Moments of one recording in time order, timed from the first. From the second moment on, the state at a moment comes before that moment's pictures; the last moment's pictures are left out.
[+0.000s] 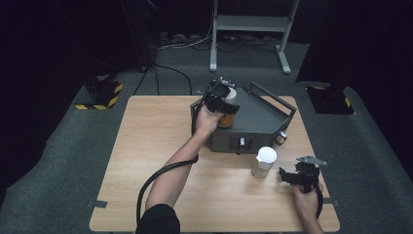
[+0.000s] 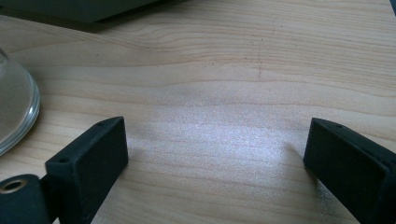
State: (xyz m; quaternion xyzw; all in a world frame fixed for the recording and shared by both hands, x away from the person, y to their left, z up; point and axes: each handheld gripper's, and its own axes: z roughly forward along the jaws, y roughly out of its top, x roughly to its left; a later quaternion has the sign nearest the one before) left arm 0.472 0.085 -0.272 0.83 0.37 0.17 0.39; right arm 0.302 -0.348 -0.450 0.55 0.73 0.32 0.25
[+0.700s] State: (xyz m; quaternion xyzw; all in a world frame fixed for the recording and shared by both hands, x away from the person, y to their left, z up) left arm 0.465 0.087 -0.278 0.82 0.36 0.17 0.40; right arm 0.302 -0.348 -0.450 0.55 0.73 0.32 0.25
